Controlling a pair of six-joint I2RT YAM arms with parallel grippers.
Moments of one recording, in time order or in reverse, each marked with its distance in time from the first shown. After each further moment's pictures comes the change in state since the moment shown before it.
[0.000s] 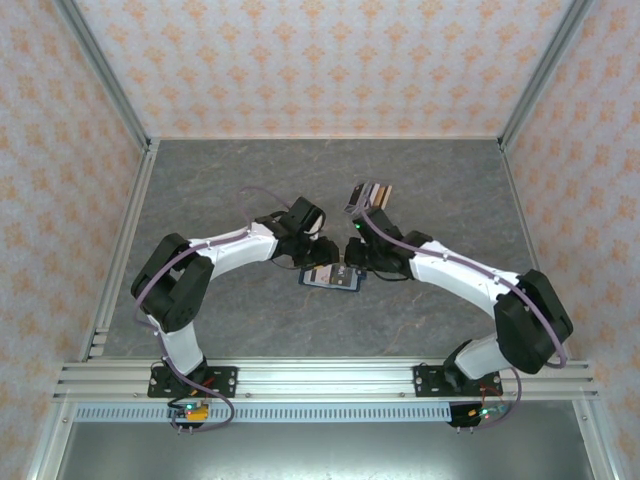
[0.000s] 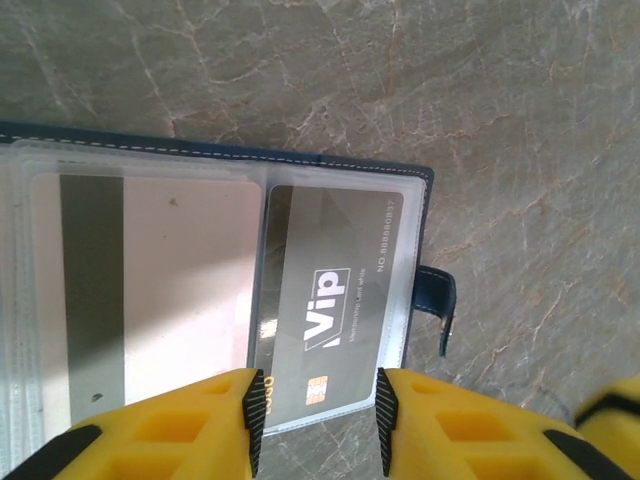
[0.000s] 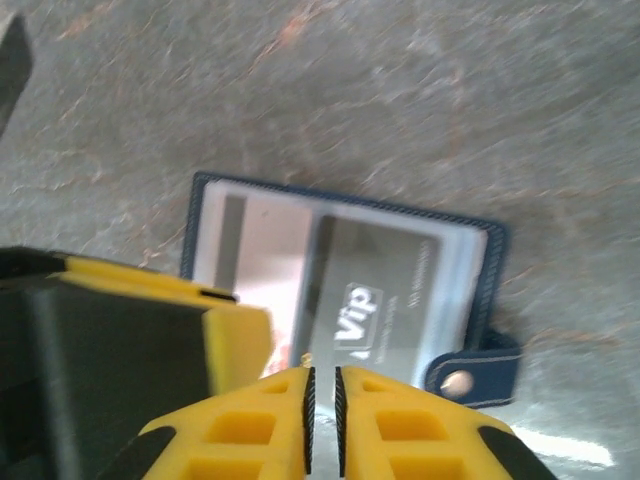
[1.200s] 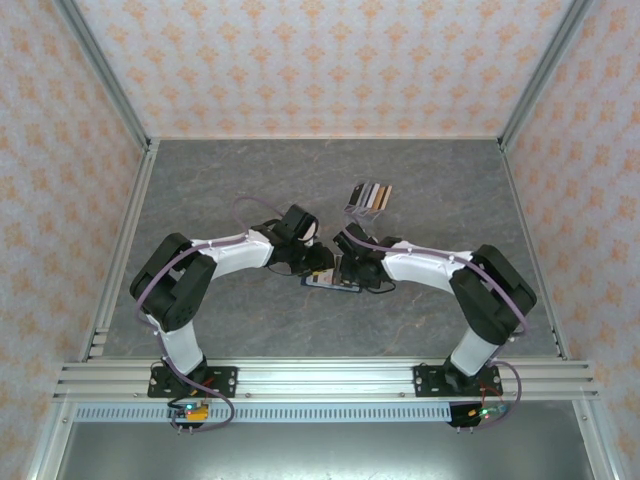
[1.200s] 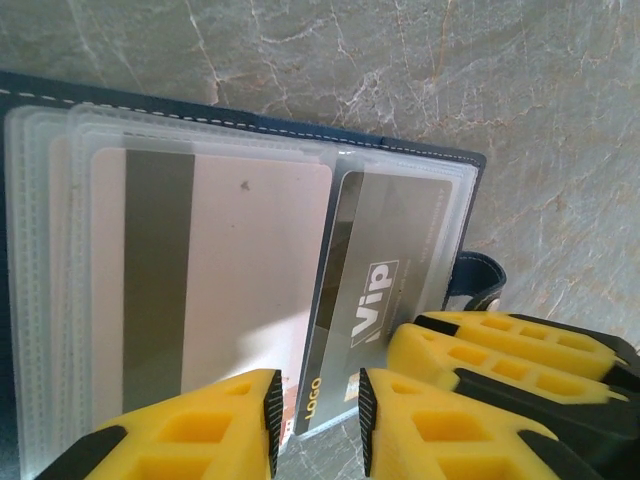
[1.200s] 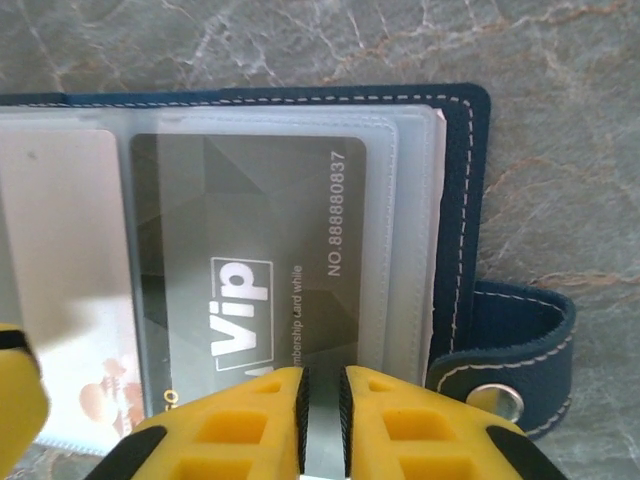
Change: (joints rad) left arm 0.023 0.002 -0.110 0.139 0.066 -0.046; right arm 0.051 0.221 -0.001 -0.029 0.079 0.125
